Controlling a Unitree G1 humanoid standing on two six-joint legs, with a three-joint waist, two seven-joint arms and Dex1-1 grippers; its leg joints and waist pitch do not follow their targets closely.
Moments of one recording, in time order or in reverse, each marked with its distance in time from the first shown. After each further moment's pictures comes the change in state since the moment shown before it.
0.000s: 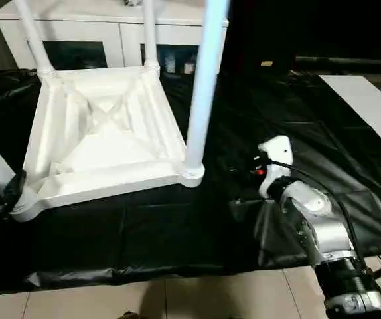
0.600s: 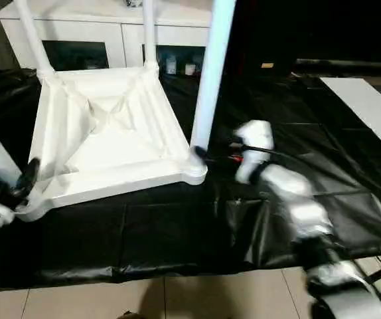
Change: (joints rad) left arm -0.118 -0.022 -0.059 0.079 0.064 -0.027 0.064; right arm -0.259 0.131 0.048 0.364 -0.073 -0.115 -0.034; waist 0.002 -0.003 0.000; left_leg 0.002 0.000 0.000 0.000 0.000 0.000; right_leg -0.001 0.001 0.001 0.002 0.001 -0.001
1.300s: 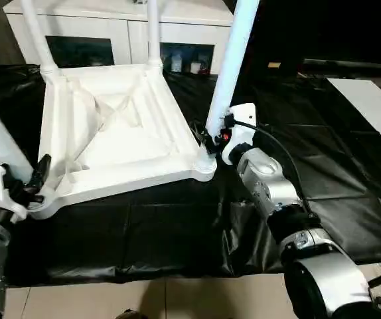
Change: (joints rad) left arm 0.007 -0.045 -0.043 -0.072 0.009 0.027 0.044; right arm -0.100 0.068 -0.121 0.162 0.039 -0.051 -0.201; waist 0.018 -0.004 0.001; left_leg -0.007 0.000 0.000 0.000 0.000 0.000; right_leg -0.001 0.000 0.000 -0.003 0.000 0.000
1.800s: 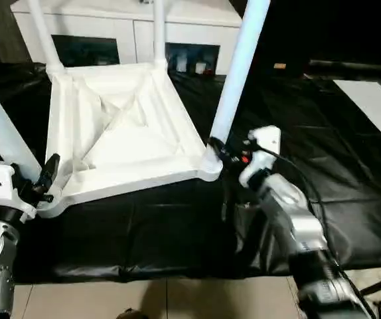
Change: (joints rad) left arm 0.015 -0.016 -0.021 -0.034 -0.004 0.004 0.006; right arm 0.327 -0.056 0.020 -0.457 0.043 0.124 0.071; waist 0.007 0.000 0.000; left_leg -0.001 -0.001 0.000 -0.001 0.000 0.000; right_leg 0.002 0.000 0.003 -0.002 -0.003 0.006
